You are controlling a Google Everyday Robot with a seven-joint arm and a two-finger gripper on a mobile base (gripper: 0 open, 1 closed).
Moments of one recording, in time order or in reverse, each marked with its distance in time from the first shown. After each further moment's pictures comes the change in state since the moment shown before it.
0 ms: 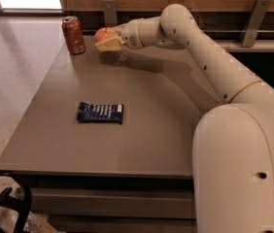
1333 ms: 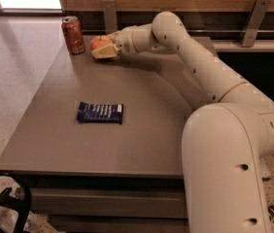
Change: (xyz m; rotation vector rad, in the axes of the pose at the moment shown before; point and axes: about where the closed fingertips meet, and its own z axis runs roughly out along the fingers) arm 0.023 0.005 0.032 -0.034 0.023 -0.015
